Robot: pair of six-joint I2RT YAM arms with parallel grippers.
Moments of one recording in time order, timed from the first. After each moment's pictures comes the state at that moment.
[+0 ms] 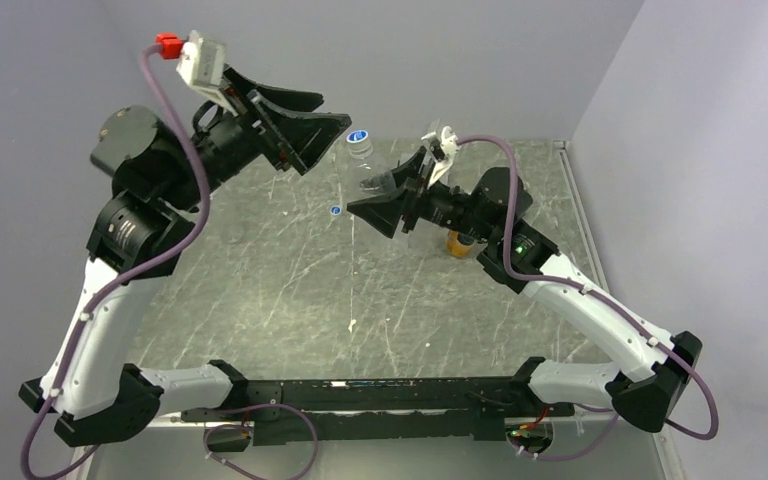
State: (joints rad) left arm -0.61 1.20 1.87 -0.34 0.30 -0.41; right arm 0.78 1.17 1.22 0.17 -0.47 0.32
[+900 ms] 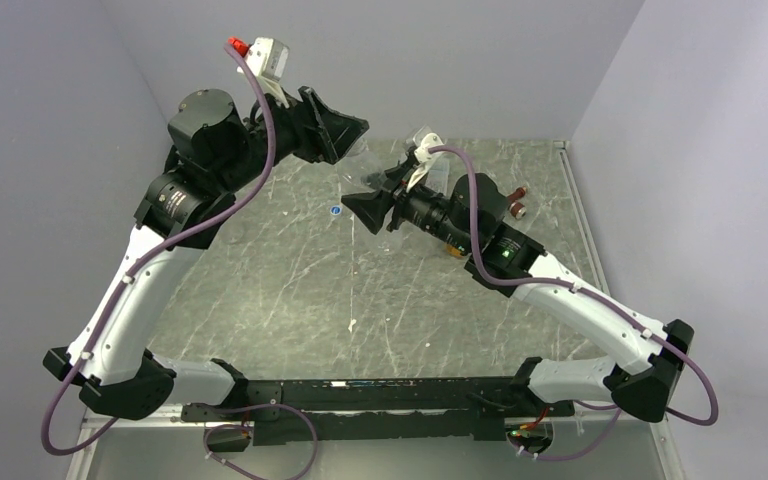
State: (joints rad) left arm -0.61 1.31 1.85 -0.47 0.17 -0.41; right arm 0.90 1.21 1.25 0.07 -0.10 0.16
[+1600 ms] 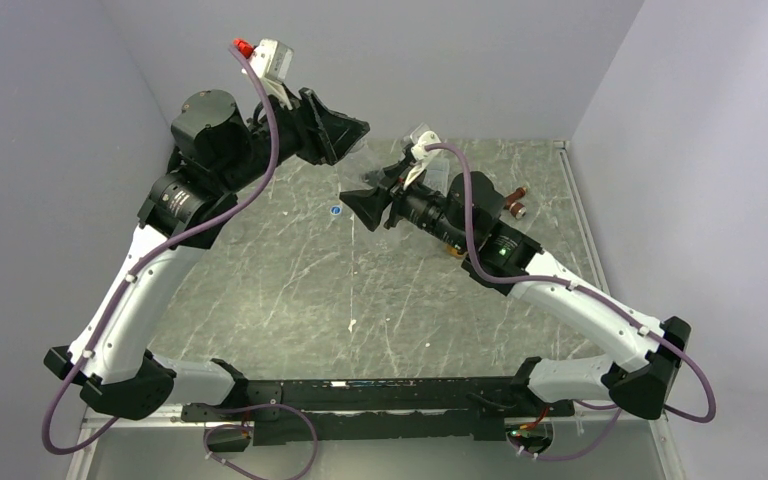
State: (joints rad) left arm -0.61 1.31 1.83 -0.45 0.21 -0.41; right arm 0.90 1.23 1.26 0.07 -0.07 0.16
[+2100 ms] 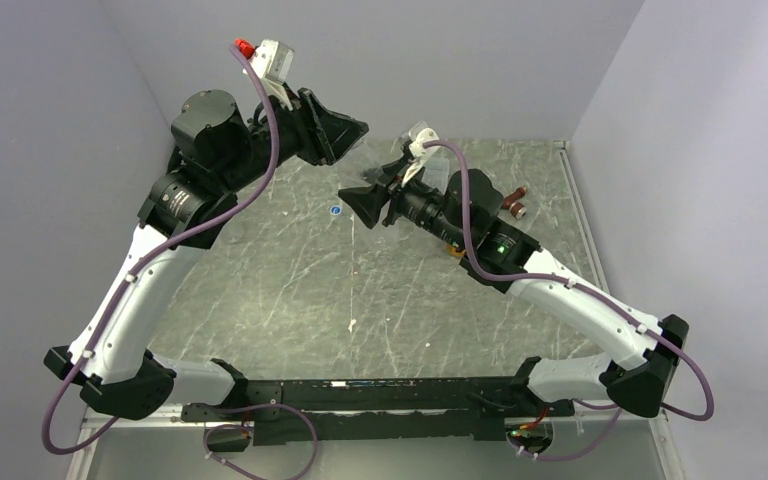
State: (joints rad) left arm -0.61 1.31 1.83 -0.45 0.22 -0.41; right arm 0.90 1.24 1.28 0.06 -0.06 0.16
